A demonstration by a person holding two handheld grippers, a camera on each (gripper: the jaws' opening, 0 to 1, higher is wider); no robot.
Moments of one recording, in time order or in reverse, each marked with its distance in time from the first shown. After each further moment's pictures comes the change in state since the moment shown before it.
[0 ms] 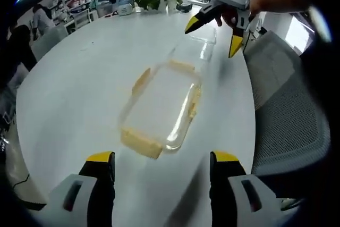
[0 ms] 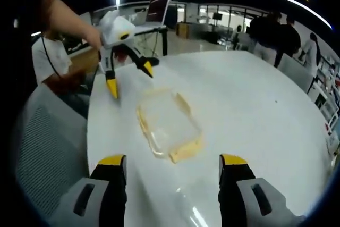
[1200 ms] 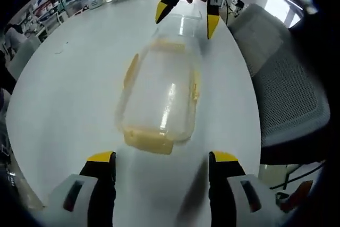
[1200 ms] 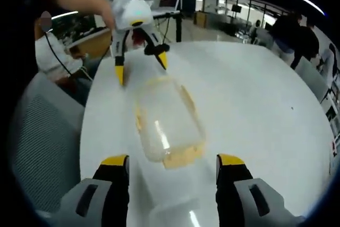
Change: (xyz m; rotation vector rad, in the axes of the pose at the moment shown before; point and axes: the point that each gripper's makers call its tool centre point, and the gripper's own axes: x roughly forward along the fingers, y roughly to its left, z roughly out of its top) left arm 0.014 0.015 -0.011 0.196 0.146 -0.123; right arm 0.031 -0.010 -0.002 -0.088 0.112 0.107
